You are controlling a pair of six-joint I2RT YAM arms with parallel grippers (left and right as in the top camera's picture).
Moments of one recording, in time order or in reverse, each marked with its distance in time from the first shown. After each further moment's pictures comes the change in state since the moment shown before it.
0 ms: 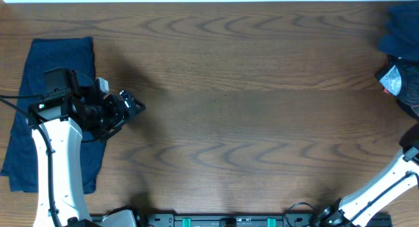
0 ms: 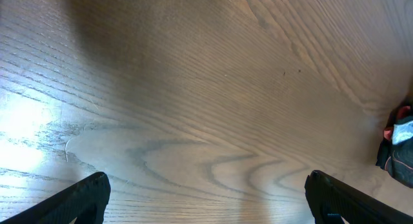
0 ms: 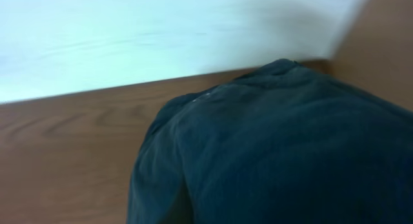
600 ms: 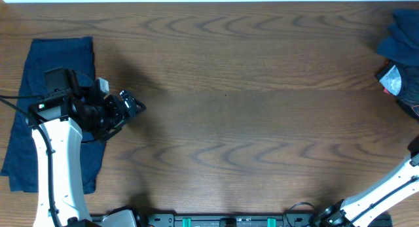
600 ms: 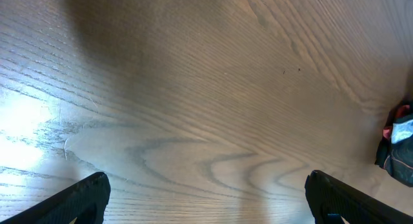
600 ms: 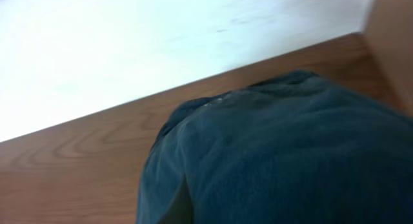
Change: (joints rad) left arm 0.000 0.000 0.000 -0.007 0.003 0.000; right arm -0.059 0.000 -0.003 -0.080 -0.228 0.087
